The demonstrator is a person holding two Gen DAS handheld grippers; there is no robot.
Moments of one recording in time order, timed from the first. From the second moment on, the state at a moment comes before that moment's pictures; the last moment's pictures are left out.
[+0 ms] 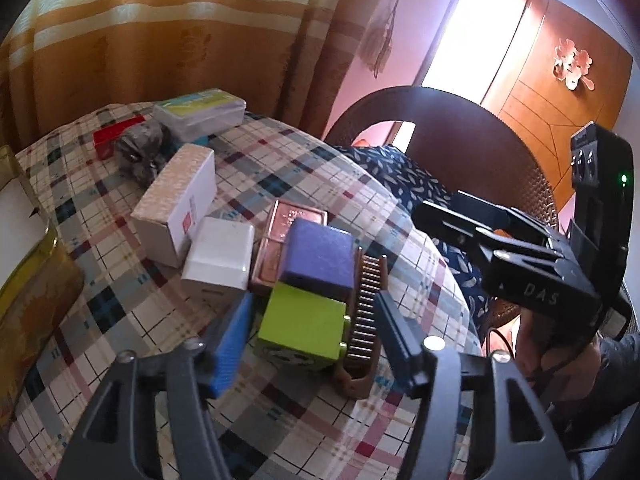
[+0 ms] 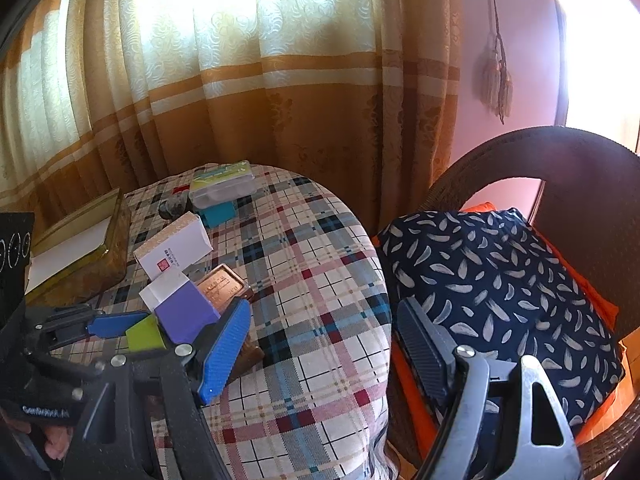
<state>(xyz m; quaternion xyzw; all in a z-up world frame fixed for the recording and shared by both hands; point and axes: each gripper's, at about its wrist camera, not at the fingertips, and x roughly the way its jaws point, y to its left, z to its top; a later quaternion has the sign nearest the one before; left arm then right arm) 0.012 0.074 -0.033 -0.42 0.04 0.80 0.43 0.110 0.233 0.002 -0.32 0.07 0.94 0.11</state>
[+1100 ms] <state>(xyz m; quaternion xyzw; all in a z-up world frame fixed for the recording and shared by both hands) -0.014 -0.004 0.003 -0.31 -0.06 0.90 0.29 0.052 0.164 -0.012 -0.40 -0.01 0.92 -0.07</state>
